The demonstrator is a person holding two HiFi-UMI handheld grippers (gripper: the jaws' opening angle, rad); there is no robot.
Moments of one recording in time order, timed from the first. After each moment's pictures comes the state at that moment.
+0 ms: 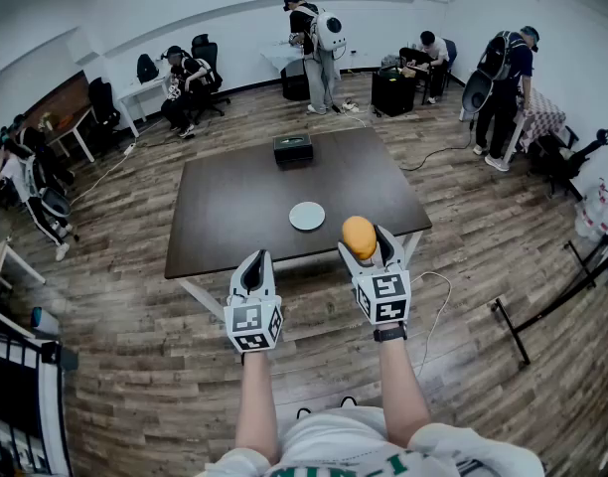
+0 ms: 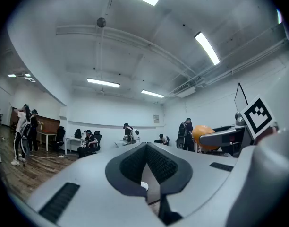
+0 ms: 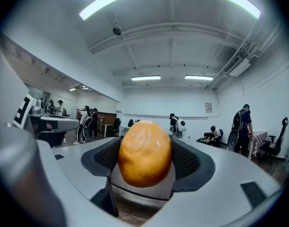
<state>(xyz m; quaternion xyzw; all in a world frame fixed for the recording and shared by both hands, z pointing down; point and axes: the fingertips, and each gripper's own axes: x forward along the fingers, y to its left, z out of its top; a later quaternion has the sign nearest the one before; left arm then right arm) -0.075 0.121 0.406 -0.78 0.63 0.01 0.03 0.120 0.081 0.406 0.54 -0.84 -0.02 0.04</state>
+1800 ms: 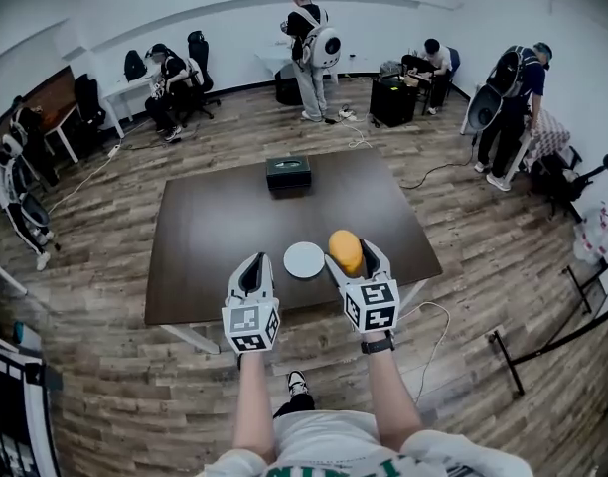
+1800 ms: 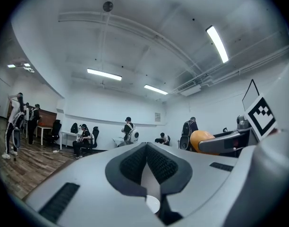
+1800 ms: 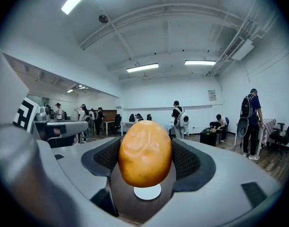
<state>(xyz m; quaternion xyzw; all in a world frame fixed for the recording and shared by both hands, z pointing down) -0.106 -0.126 0.439 -0.79 0.62 0.01 0.00 0.066 -0.153 0.451 0.52 -0.85 0.04 0.06</state>
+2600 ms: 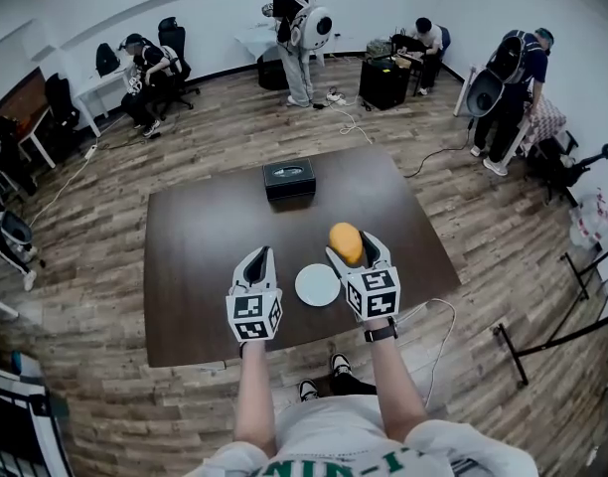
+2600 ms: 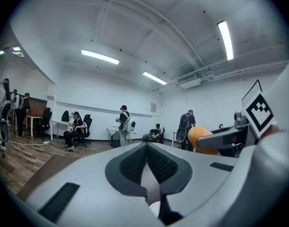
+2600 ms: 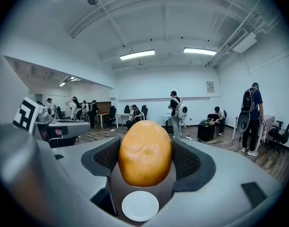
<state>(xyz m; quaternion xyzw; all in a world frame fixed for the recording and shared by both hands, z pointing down) -0.168 -0.336 0.491 -0.81 0.58 -0.03 -0.05 0.000 -0.349 0.491 0.54 -0.83 0.07 0.10</state>
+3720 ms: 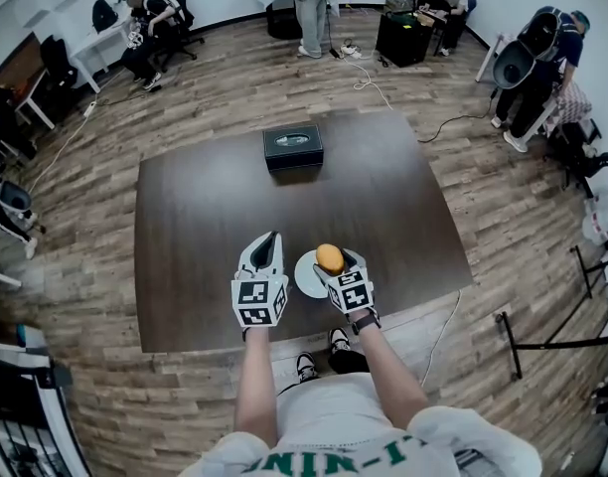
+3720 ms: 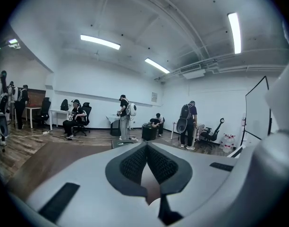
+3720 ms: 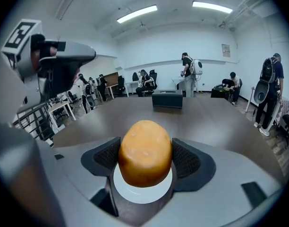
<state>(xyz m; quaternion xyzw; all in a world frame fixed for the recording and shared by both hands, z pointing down) -0.143 -0.425 0.571 -0.81 0.57 -0.07 -0.11 -0.022 -0.412 0.737 0.45 -0.83 0.20 0.26</state>
